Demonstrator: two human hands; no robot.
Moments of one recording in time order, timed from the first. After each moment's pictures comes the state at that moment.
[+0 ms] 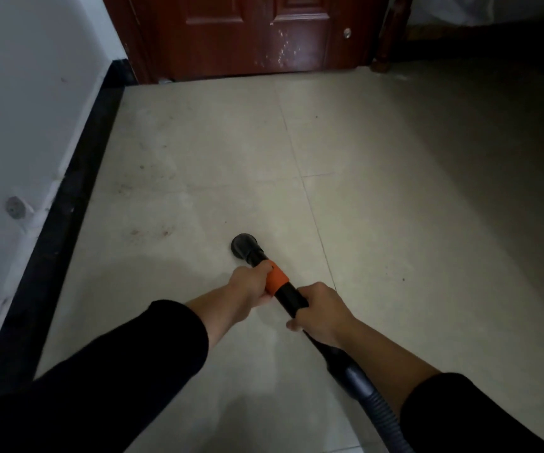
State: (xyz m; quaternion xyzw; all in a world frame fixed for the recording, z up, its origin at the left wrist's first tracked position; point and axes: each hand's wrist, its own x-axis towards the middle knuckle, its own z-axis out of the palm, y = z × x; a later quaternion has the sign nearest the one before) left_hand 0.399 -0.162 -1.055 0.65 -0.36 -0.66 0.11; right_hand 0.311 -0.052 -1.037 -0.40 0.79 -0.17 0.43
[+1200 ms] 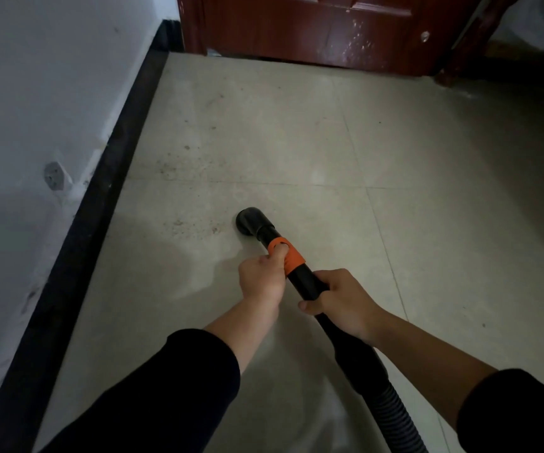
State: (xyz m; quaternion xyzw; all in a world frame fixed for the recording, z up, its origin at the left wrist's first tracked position) left_hand 0.465 -0.254 -1.089 0.65 -0.35 -0.62 0.28; right_hand 0.370 -0.176 -1.056 -0.40 0.76 -0.23 0.45
